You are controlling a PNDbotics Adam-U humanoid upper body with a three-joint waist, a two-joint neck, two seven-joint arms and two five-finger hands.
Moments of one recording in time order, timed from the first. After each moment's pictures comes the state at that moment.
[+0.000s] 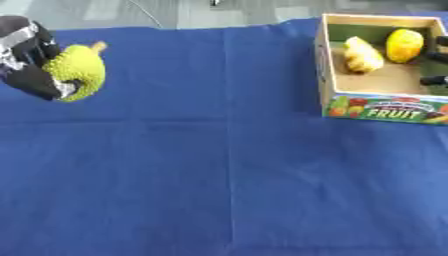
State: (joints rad) left arm -0.85 0.71 -0.36 -1.67 -0.65 0.65 -0.56; right arm -0.05 -0.67 -0.20 -1.98 -0.54 0.10 -0.13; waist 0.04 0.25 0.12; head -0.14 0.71
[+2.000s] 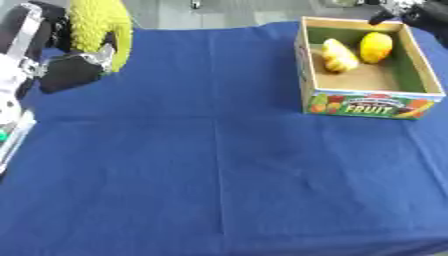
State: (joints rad) left arm -0.73 0.43 -0.39 -1.73 -0.22 0.48 0.15; right arm -0.43 -0.95 0.09 -1.89 -0.29 0.27 0.10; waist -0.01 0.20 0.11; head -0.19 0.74
